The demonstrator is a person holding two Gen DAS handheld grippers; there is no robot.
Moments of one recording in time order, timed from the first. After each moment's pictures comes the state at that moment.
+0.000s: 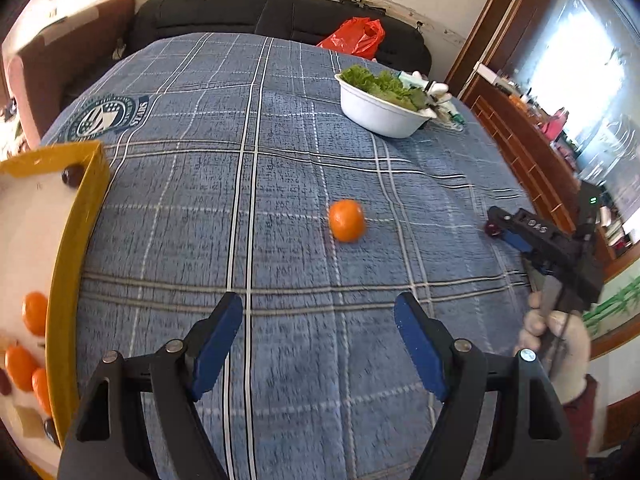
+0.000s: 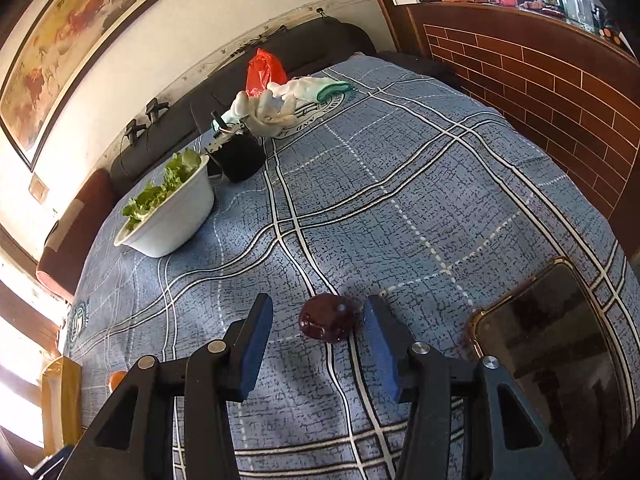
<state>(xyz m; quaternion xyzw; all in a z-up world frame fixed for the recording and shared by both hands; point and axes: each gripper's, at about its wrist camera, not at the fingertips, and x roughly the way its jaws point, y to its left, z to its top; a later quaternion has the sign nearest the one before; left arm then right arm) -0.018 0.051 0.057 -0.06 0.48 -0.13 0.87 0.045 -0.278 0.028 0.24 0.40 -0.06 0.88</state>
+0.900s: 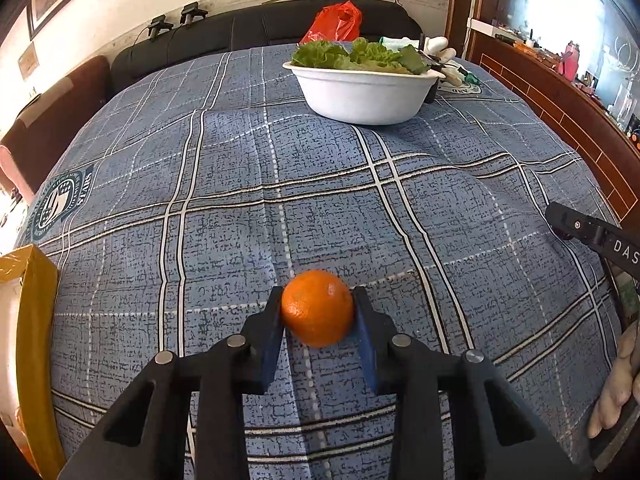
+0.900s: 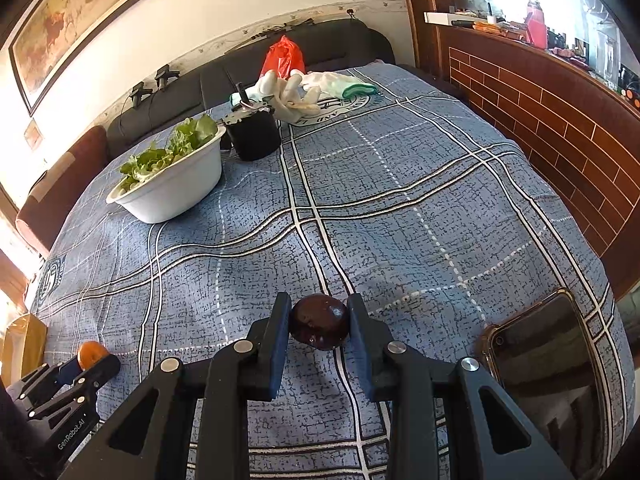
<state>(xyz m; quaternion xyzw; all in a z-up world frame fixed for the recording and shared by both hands) 0.051 -0.024 0.013 0.07 0.45 -0.11 0.88 0.053 -0.249 0.029 0.15 0.41 -0.07 0.89</state>
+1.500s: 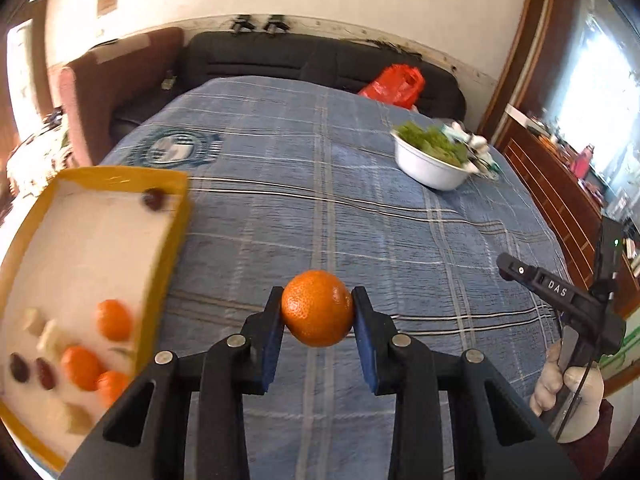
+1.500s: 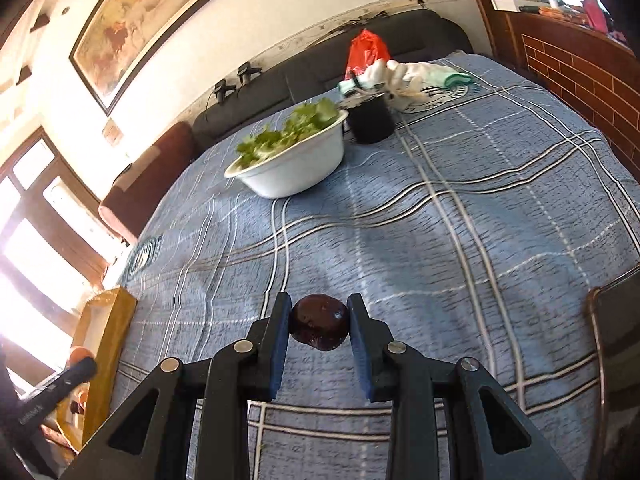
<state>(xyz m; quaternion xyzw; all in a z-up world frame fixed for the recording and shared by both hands) -0.049 0.111 0.090 -0.07 0.41 -0.04 0.91 0.035 -0.205 0.038 0.20 0.39 0.10 0.89</state>
